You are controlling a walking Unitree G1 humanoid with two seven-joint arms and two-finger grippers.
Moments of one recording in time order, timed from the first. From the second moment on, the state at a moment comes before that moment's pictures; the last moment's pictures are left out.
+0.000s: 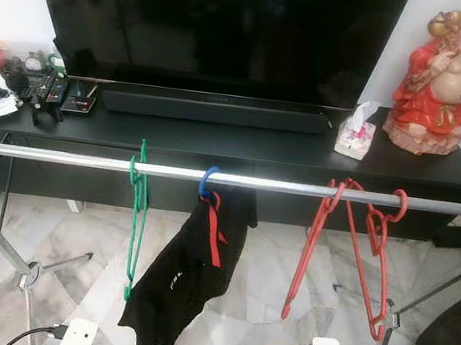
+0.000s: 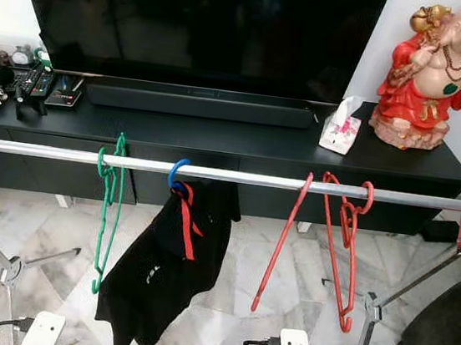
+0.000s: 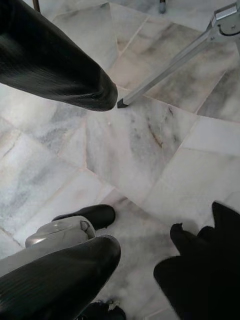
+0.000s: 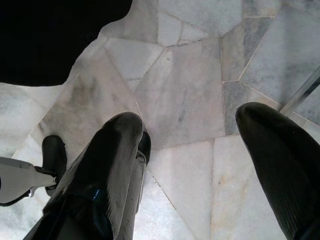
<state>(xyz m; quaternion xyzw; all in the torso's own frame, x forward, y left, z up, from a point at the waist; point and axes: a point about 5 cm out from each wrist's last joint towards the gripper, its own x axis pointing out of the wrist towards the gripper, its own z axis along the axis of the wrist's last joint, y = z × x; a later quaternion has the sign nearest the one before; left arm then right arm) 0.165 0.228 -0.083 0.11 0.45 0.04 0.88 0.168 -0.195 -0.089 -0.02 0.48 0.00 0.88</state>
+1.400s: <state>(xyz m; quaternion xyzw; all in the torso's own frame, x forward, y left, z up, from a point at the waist) 0.159 0.234 -0.084 0.11 0.46 0.05 0.88 0.162 -0.189 -0.093 -0.01 0.48 0.00 0.88</state>
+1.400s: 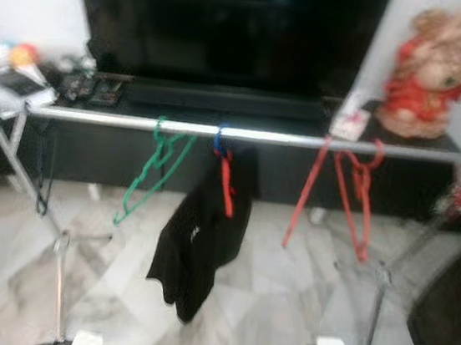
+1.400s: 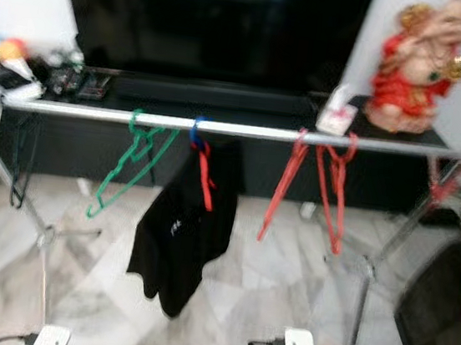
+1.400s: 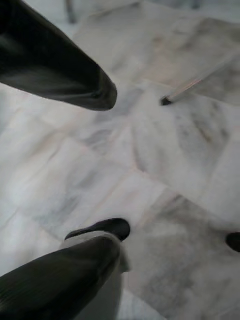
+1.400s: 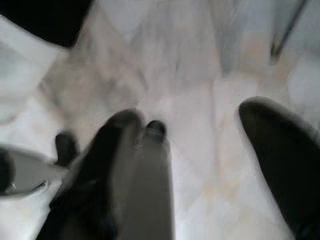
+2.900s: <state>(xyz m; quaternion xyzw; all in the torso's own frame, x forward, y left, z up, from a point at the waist) 0.155 0.220 -0.089 0.10 0.47 0.04 0.88 0.173 -0.196 -0.087 -0.01 0.47 0.00 0.88</state>
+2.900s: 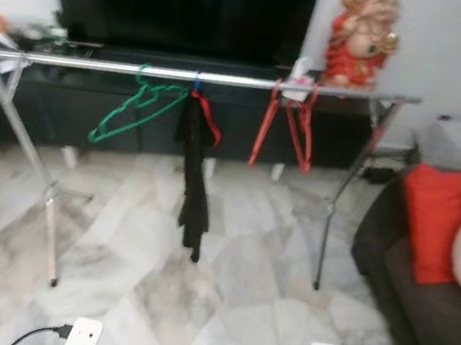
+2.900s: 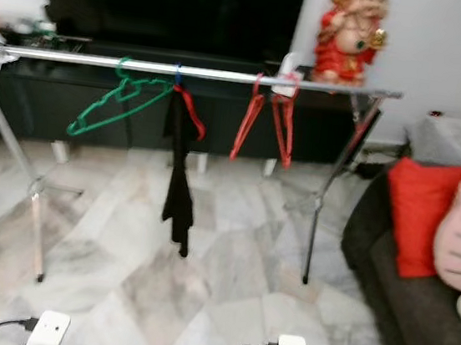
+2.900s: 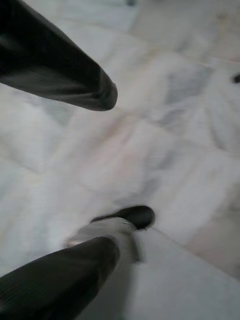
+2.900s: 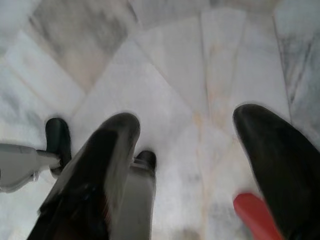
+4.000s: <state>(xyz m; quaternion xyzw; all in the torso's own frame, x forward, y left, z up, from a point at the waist) 0.159 0.226 -0.087 0.08 0.46 0.06 0.88 0.169 -0.187 -0.090 0.00 0.47 0.00 0.88</state>
